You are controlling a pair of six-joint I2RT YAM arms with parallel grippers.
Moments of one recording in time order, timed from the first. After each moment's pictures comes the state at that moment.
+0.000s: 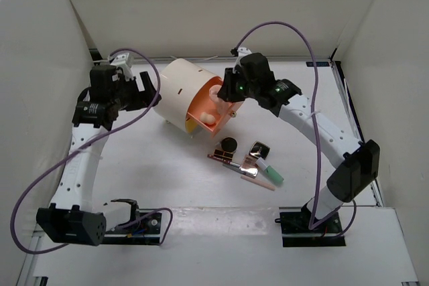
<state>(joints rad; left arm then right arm) -0.09 1.15 1.30 -0.74 0.21 -0.27 0.67 1.57 1.55 -0.51 -0.07 0.42</state>
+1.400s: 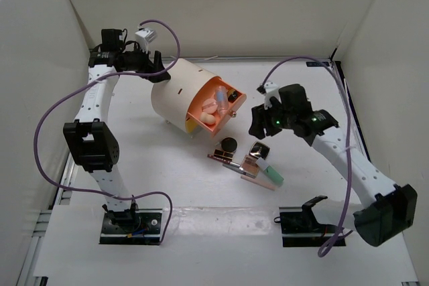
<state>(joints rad) 0.02 1.86 1.87 -0.77 0.78 0.35 0.48 1.15 1.09 -0.66 -0.27 0.06</state>
